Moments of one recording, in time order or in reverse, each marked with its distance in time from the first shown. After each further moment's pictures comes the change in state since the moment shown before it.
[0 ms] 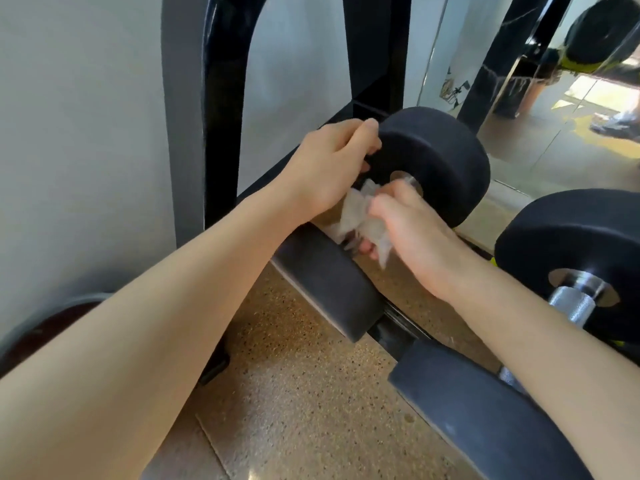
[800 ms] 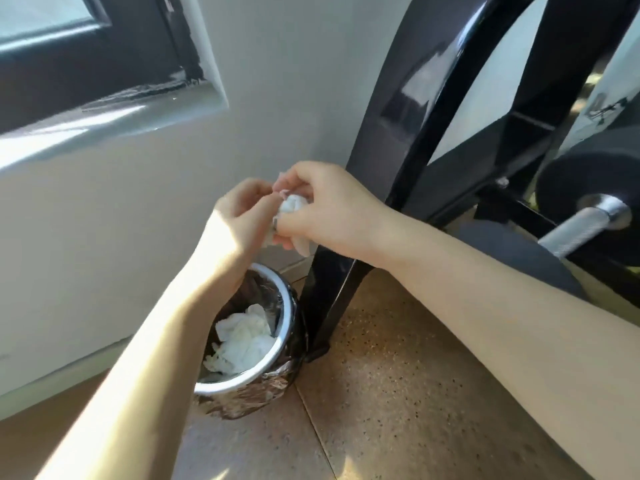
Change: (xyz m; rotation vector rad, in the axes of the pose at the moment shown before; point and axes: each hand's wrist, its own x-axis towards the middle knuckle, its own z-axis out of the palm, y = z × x) left_hand -0.189 -0.116 -0.196 -0.305 0.466 -0.368; right_hand 0.021 -0.124 0.233 -0.212 -0.407 -0.389
